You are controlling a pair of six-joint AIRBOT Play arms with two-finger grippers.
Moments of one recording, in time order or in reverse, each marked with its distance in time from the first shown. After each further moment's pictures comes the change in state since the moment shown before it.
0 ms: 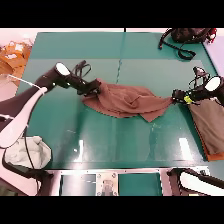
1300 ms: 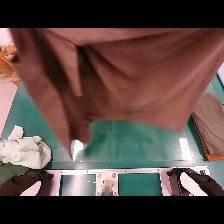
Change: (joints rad) left arm 0.049 0.690 0.499 0.212 -0.308 0.056; right arm 0.001 0.307 0.848 0.207 0.183 -0.019
